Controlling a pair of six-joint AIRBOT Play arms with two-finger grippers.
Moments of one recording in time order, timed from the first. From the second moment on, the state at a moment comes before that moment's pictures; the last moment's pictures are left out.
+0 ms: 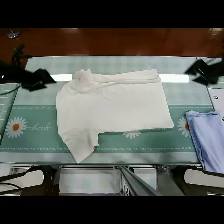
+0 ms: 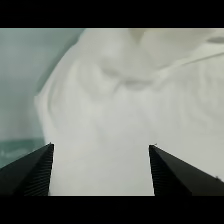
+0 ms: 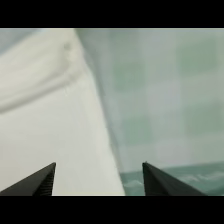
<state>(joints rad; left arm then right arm) 0.28 -1.38 1.22 1.02 -1.27 -1.34 -0.38 -1.41 1.35 -1.13 1.22 1.49</state>
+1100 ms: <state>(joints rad) 0.52 -0.97 0.24 0.59 -1.12 -1.13 -0.57 -0.65 0.39 -0.79 1.06 1.35</state>
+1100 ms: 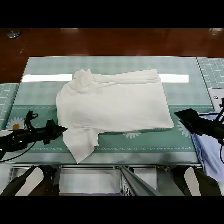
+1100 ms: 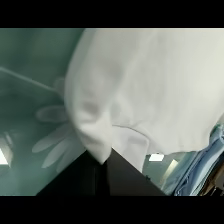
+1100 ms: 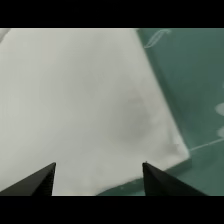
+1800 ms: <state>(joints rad) 0.50 -0.97 0.36 0.56 -1.16 -1.06 -0.48 -0.92 0.38 -0.90 0.98 1.45</state>
